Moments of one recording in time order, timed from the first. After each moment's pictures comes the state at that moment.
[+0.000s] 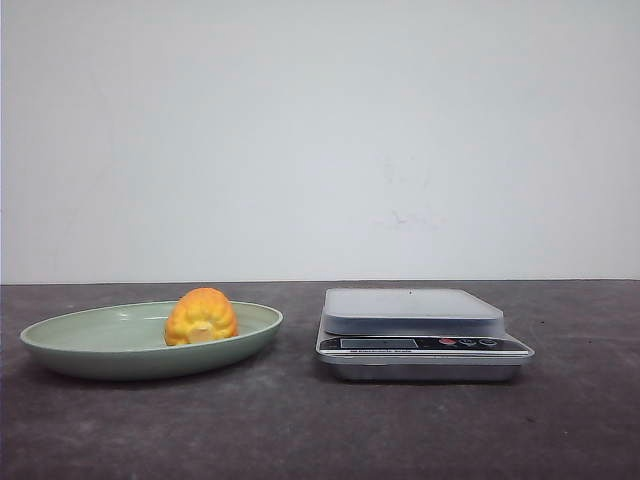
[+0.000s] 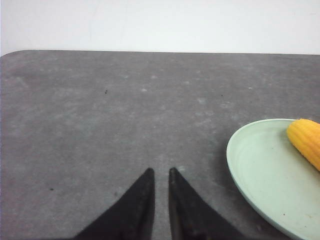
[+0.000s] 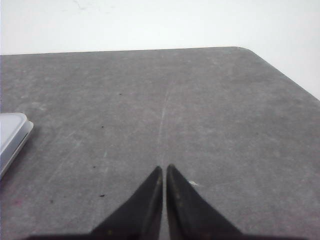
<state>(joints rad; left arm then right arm) -0.08 0.00 0.03 -0.18 -0.10 -0.02 -0.05 0.01 0.01 -0.17 0.02 0.07</state>
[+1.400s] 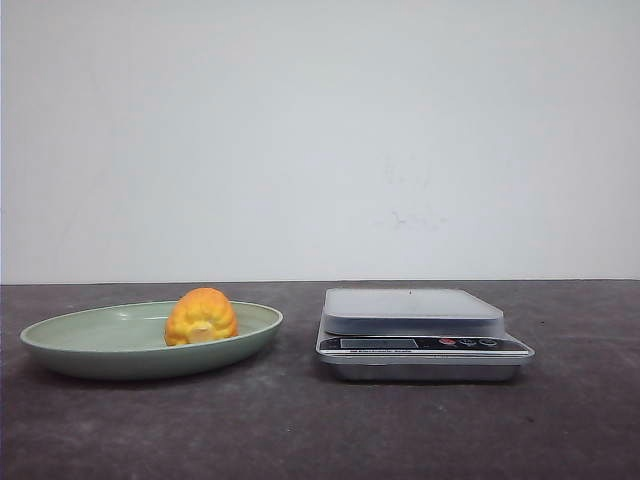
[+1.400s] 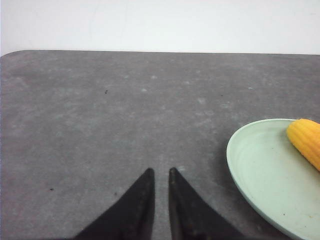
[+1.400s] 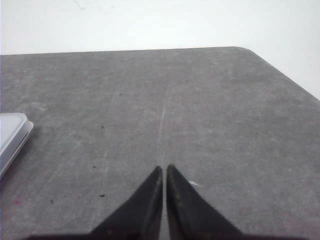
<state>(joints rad) -0.08 0.00 0.03 -0.18 -0.10 -0.02 -0.05 0.01 0.01 -0.17 0.02 0.07</state>
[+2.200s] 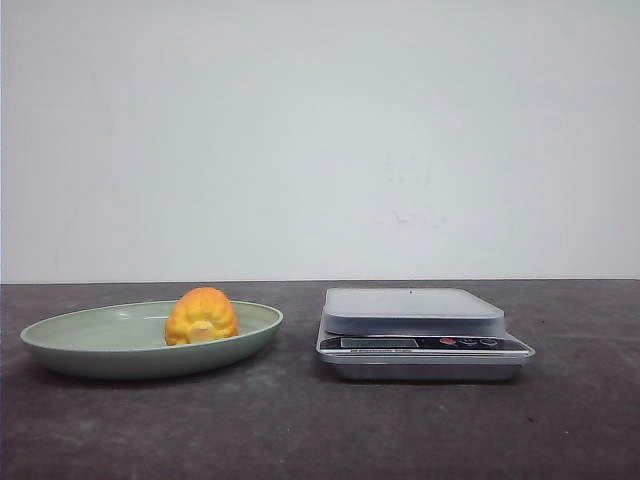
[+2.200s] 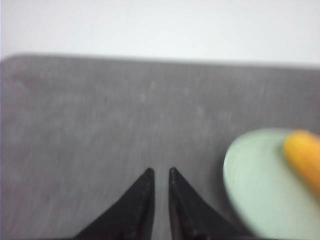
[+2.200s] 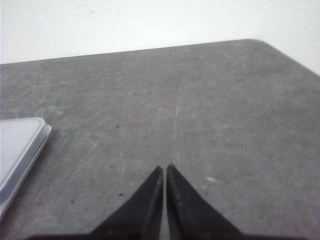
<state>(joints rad) -0.08 0.01 0.03 -0.07 -0.10 -0.10 -0.05 0.01 0.02 -0.19 -0.02 0.15</state>
